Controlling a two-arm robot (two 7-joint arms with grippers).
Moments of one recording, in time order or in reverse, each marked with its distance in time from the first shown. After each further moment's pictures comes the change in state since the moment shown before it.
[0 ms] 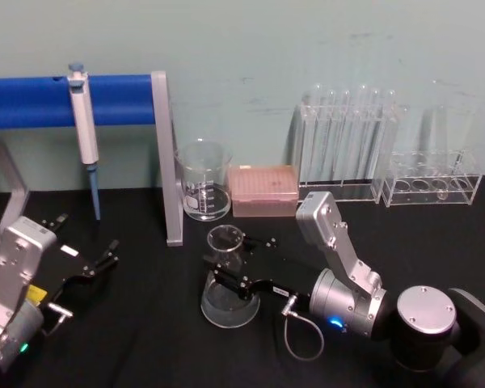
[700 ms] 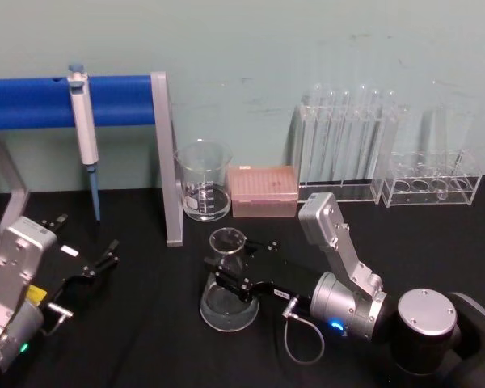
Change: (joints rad) left arm 0.000 0.000 0.000 0.000 0.000 0.000 0.000; right arm -0.007 -0.001 0.002 0.004 0.023 0.020 0.004
